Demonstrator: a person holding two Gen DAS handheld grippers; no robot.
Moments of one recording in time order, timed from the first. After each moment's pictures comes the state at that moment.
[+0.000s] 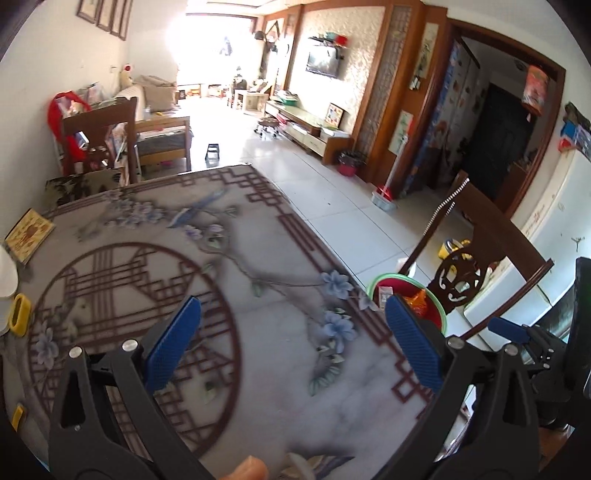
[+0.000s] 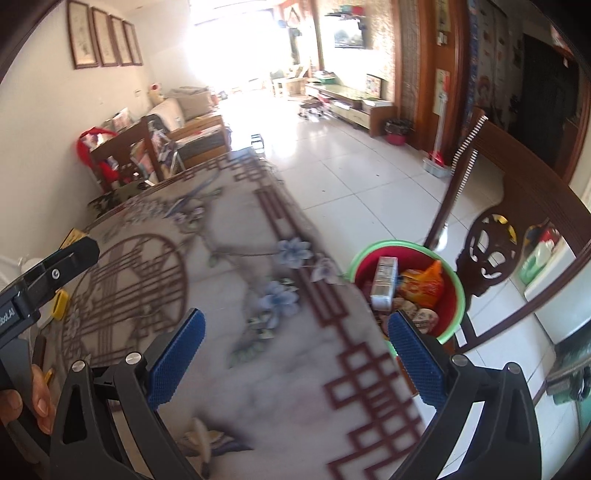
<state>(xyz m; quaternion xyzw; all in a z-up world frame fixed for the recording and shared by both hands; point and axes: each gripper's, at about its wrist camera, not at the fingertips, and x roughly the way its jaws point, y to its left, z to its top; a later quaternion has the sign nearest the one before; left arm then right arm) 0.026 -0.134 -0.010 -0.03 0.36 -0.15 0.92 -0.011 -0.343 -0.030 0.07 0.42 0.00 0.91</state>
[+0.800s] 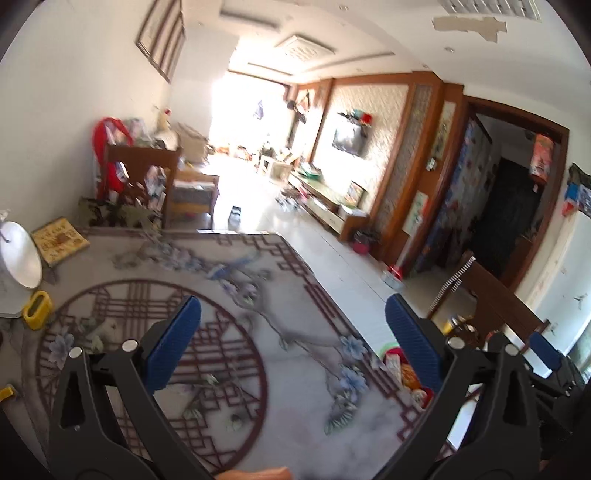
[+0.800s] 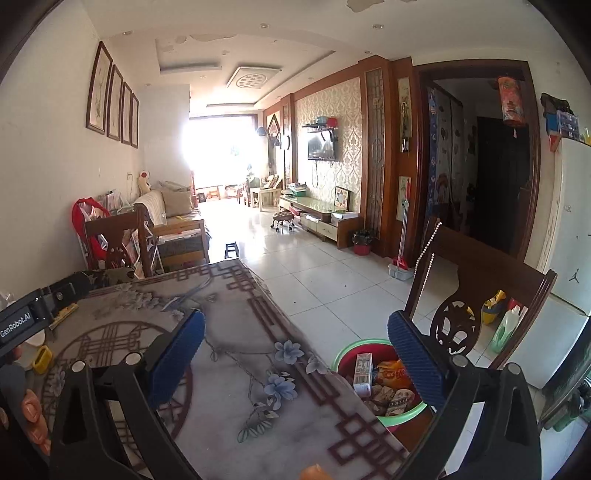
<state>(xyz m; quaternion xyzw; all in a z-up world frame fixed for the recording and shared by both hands) -0.017 -0.077 0.013 -0.10 0.22 -0.10 0.97 -0.075 -0.299 0.010 0.04 0.20 -0.09 0.98</state>
